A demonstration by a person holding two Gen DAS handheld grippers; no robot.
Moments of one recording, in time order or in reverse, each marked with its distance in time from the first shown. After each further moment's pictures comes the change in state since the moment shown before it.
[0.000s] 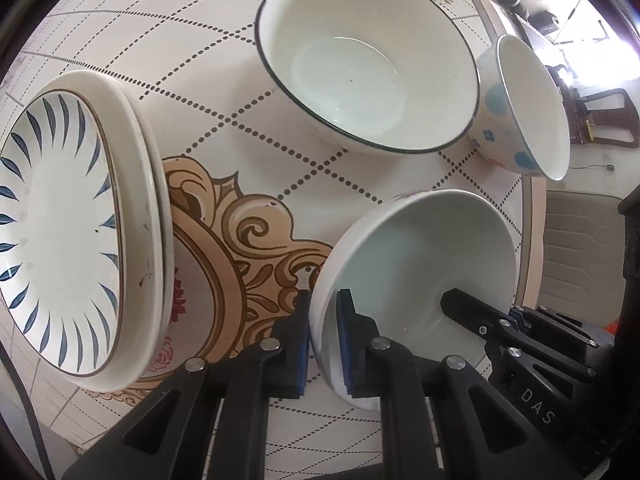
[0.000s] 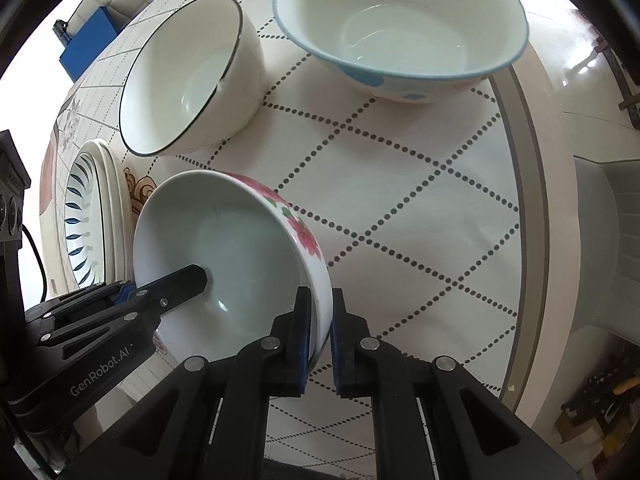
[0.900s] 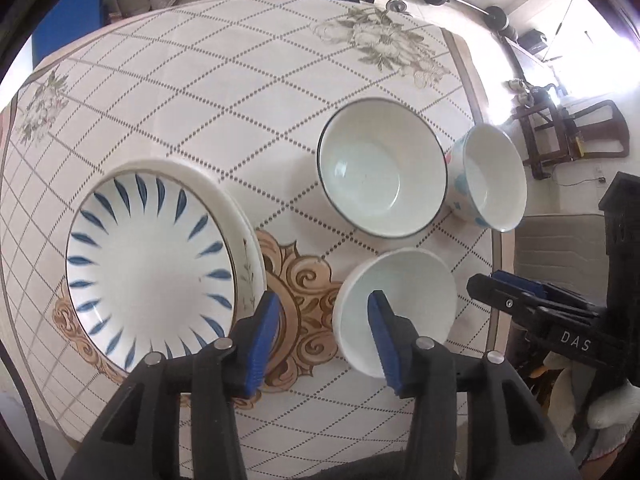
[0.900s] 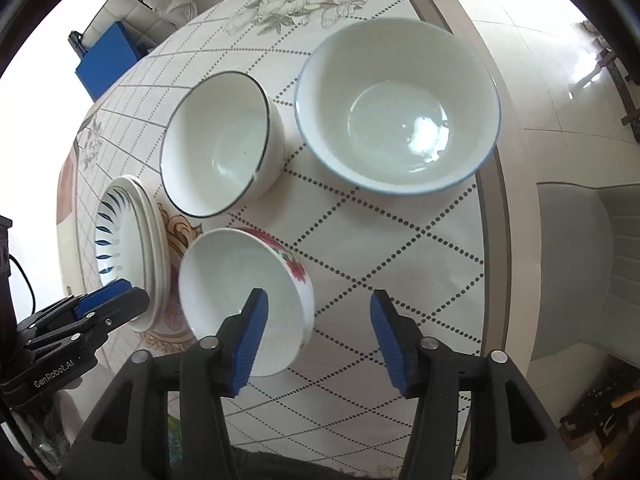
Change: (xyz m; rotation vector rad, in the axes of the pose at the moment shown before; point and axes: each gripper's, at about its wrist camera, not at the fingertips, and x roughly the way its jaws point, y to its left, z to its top) left arm -0.089 0.038 0.033 0.033 -0.125 0.011; right arm -0.070 -0.027 0.041 -0.008 -0.048 0.063
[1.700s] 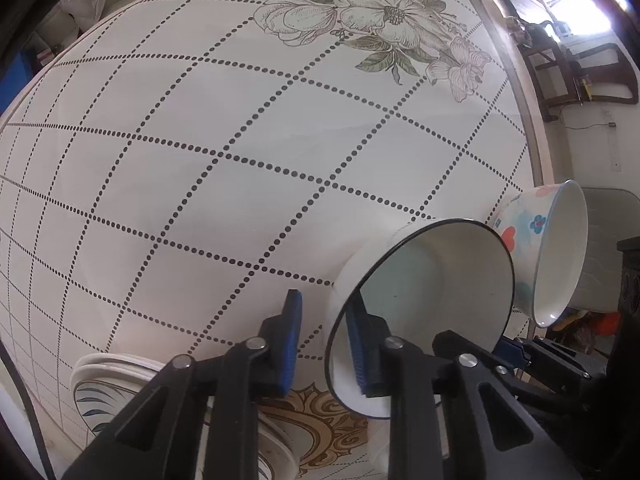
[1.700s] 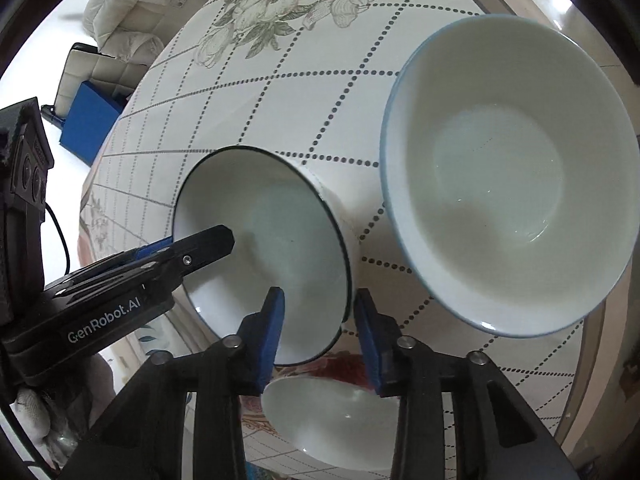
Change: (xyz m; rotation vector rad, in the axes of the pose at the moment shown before) left arm 0.084 -0.023 0.114 0.172 0.200 0.038; right arm 0.064 0.048 0.085 0.254 0.035 0.085
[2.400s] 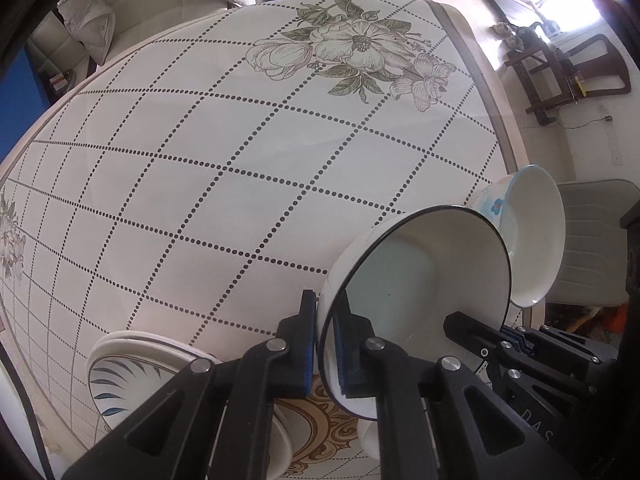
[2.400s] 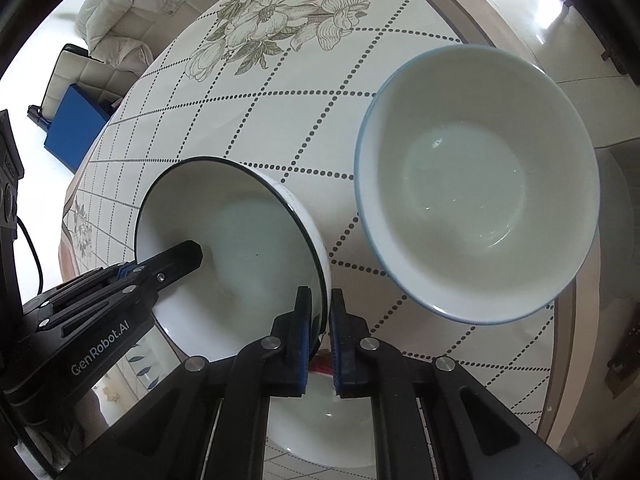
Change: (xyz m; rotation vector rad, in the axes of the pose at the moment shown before) left arm -0.037 -0.030 -0.025 0.036 -0.097 0.048; right arm -0.020 0.003 -0.009 -0.012 -0.050 -0.068
